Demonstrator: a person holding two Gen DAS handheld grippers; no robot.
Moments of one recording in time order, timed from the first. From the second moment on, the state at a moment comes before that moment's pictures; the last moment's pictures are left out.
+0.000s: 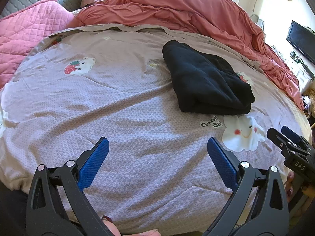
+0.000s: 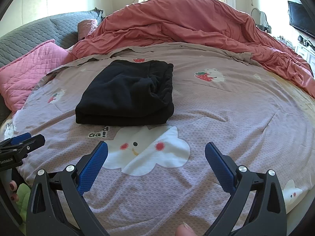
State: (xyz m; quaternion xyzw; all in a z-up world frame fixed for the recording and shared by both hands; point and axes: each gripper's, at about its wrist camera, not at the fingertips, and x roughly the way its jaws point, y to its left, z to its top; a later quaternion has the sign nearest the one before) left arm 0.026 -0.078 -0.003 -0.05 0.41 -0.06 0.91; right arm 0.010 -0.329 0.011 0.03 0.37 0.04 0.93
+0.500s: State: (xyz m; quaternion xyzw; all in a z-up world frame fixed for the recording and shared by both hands) left arm 0.026 -0.077 -0.002 -0.05 0.41 -0.07 0.91; right arm 0.013 -0.333 0.009 0.03 0.37 0.02 0.93
